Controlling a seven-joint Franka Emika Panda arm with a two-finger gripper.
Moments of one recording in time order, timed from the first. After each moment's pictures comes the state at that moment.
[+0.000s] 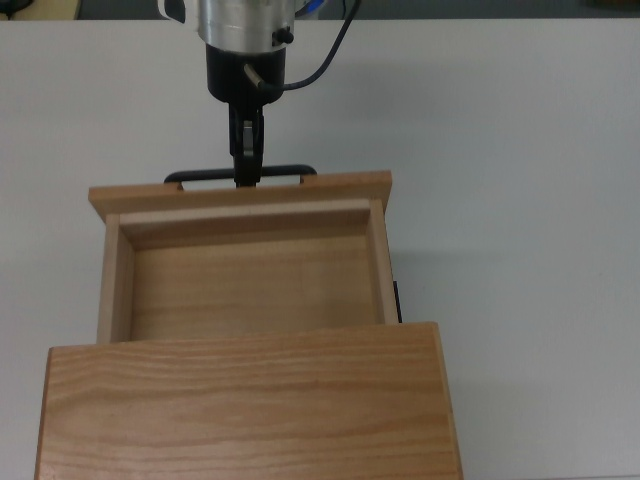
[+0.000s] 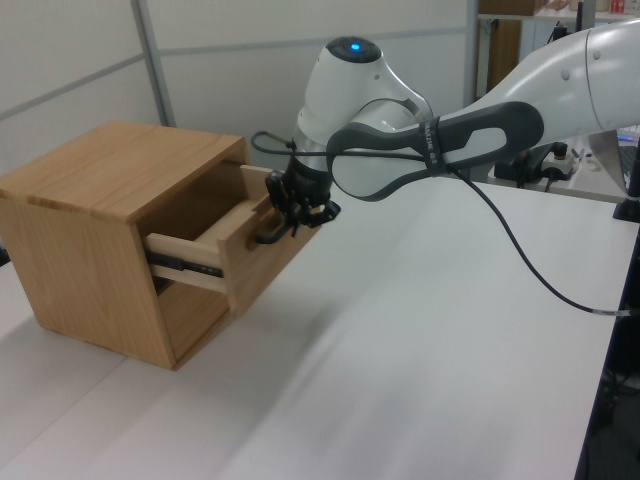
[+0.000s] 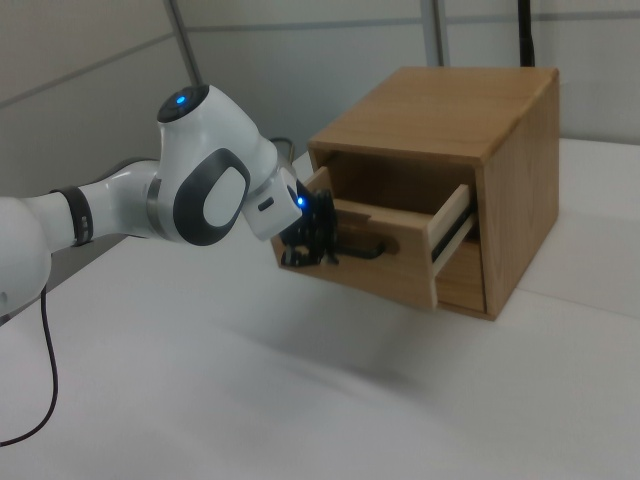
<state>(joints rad) -0.02 0.12 0.08 -1.78 -0.13 2.33 1.55</state>
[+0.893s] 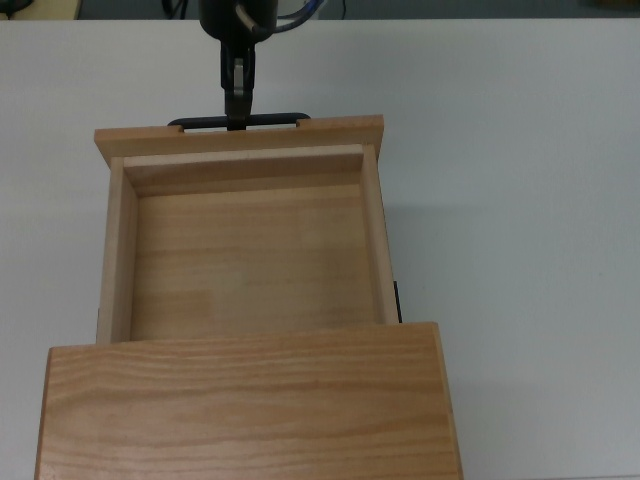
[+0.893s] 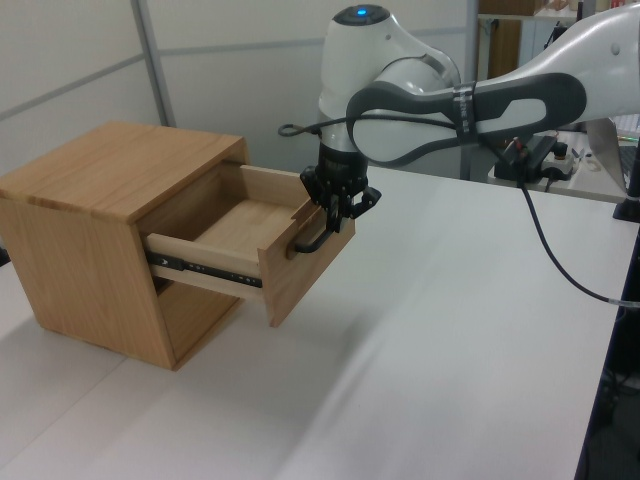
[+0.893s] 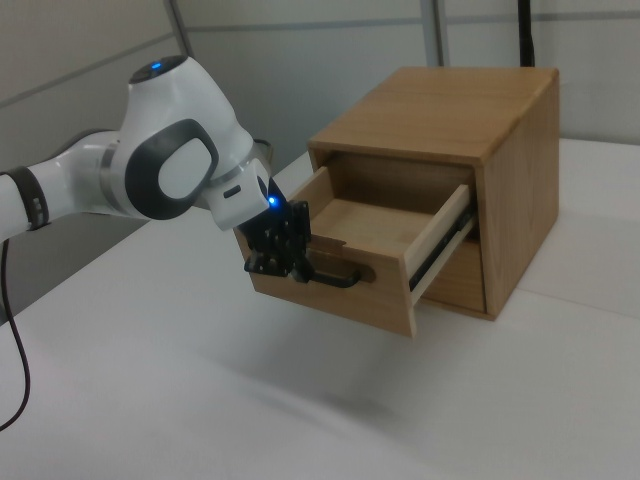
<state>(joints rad) -0.02 0.00 0.08 -1.78 -0.13 2.04 1.56</state>
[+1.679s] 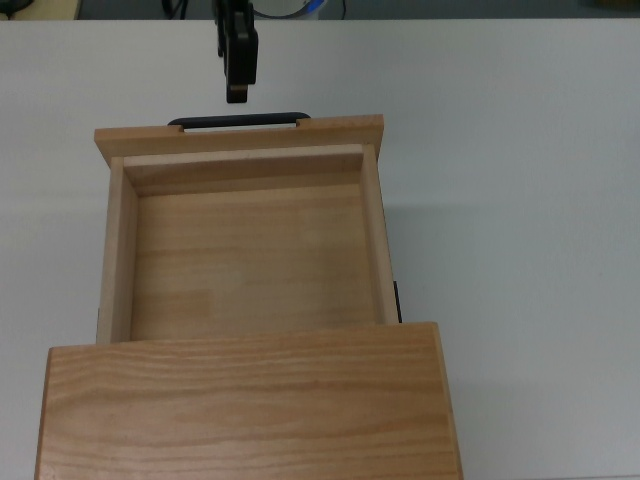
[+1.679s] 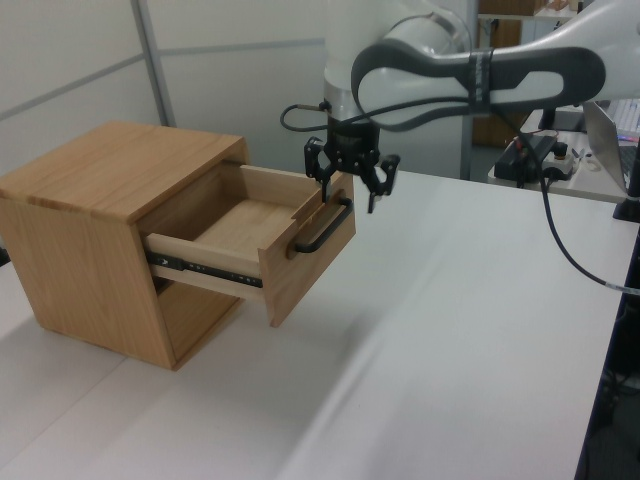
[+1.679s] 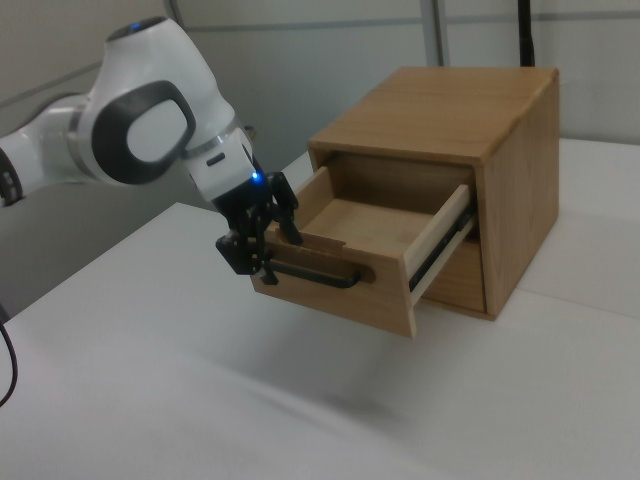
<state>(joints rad) -0.02 -0.03 0.08 -1.68 -0.13 1.84 1.39</state>
